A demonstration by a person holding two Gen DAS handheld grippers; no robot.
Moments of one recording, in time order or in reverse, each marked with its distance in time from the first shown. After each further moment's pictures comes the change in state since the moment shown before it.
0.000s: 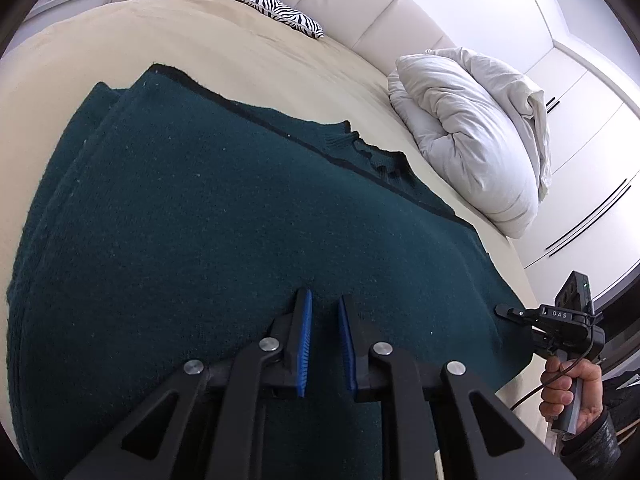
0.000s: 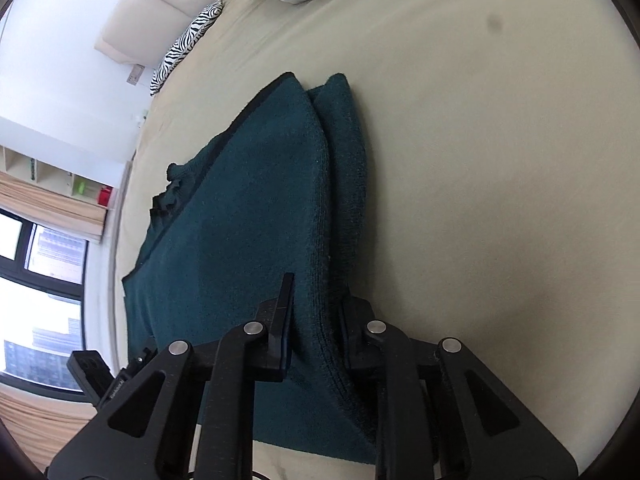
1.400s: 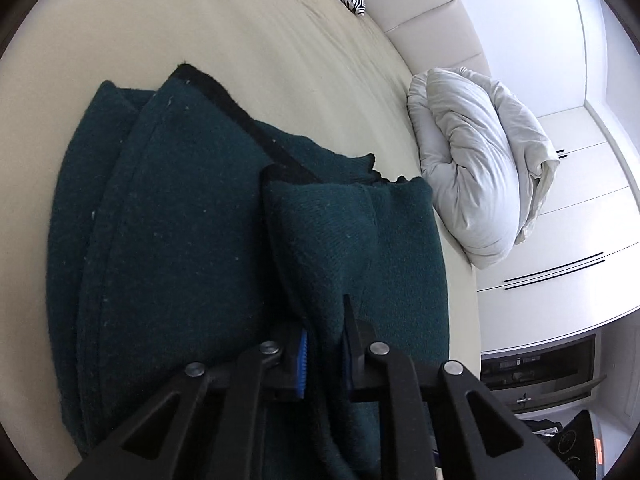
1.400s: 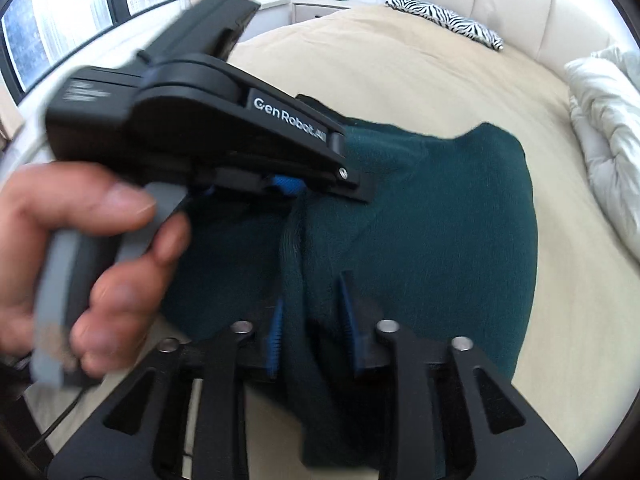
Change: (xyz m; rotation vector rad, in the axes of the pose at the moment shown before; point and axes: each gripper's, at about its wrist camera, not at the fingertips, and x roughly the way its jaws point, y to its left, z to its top) left arm 0.011 0.039 0.063 -0.266 0.169 -0.152; right arm 0.050 0.289 -0.188 -1.019 0.063 -0.077
